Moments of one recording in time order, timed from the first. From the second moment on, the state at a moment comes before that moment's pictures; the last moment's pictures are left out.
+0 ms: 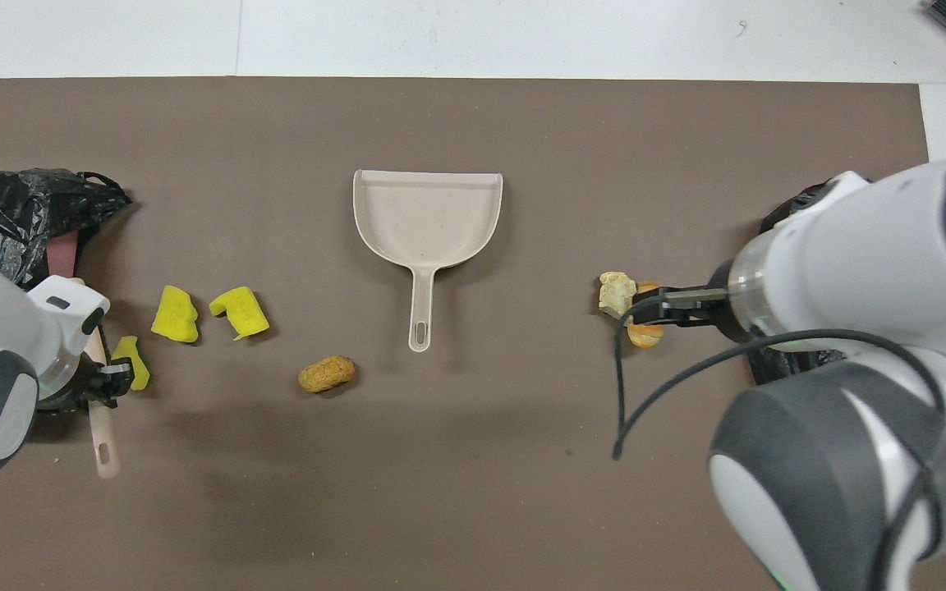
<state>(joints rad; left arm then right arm) -0.01 -0.11 0.01 -2.27 0.20 1.90 -0.38 0.42 -0.03 -0.08 -1.75 0.00 1.75 0.35</state>
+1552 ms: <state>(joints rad) -0.13 -0.08 -0.02 -2.42 -0.07 2.19 0.01 0.71 0.48 -0.05 -1.63 0.08 2.25 0.63</state>
